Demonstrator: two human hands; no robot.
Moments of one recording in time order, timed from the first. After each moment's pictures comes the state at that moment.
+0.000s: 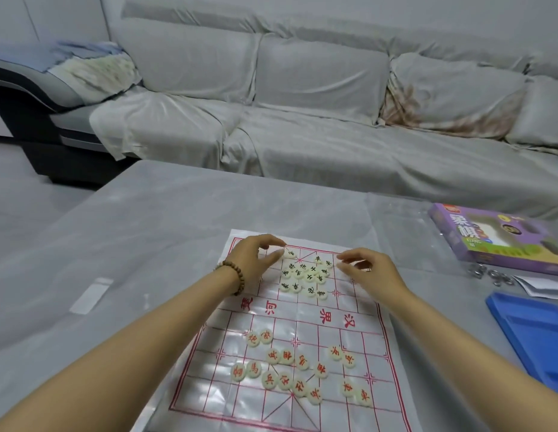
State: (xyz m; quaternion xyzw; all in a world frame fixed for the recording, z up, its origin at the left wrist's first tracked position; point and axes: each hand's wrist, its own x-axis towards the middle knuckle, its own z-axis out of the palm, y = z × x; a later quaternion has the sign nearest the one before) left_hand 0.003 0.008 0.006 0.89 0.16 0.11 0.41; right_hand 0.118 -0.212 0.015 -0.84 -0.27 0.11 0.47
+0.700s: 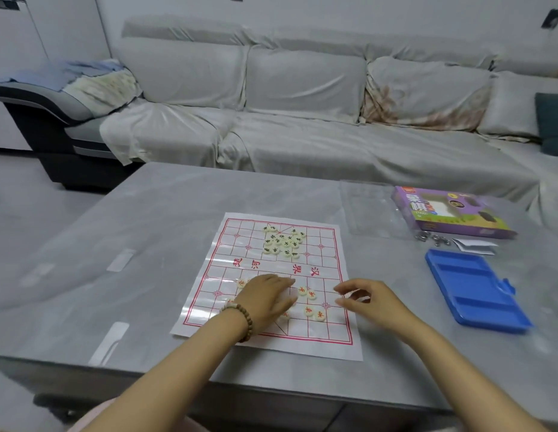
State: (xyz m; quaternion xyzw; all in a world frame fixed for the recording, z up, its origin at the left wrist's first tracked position) left_hand -0.109 -0.129 0.017 0.98 0.07 -0.03 0.20; right_hand 0.012 -0.333 0.027 -0.86 -0.27 0.22 0.37
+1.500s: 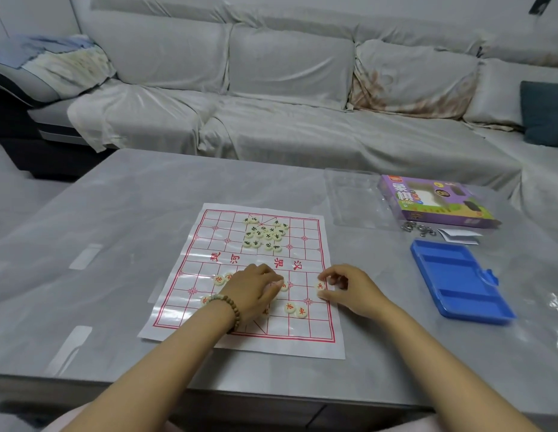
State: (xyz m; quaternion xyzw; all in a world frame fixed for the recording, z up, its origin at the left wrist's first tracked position) left_hand -0.079 -0.127 -0.002 0.98 0.06 -0.03 0.20; right_hand 0.050 -0.324 -0.002 -0.89 -0.29 0.18 0.30
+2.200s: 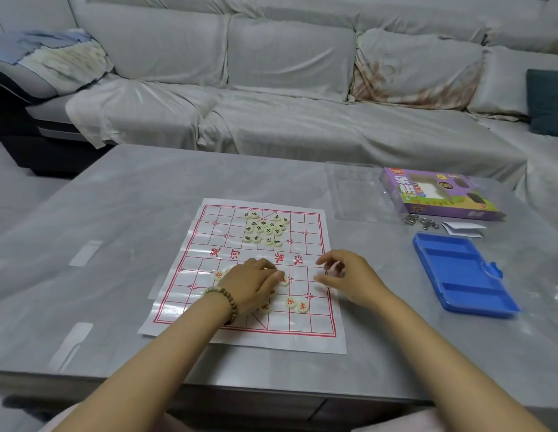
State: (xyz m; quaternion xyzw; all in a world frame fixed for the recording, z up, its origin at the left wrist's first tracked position) left_hand -0.078 -0.121 0.001 0.98 0.05 -0.06 0.19; right_hand 0.040 -0.312 0.018 -0.90 -0.30 0.14 0.30
